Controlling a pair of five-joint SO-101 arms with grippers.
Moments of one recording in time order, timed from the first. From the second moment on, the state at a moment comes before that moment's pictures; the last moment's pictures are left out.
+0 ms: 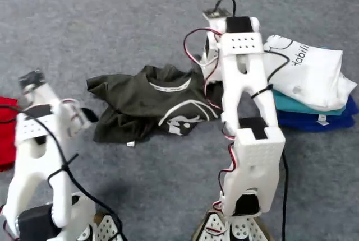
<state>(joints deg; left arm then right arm) -15.5 -25.2 52.0 54.5 10.0 -6.9 30.4 -28.8 101.5 -1.9</state>
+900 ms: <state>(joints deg) -2.6 -6.7 44.0 65.8 -6.6 -8.5 11.5 -20.1 101.5 11.6</state>
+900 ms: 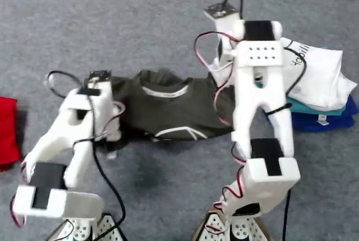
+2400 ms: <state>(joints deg) -39.6 -42.6 57.9 74.1 -44.7 -13.1 52.4 -46.0 101.5 7.4</state>
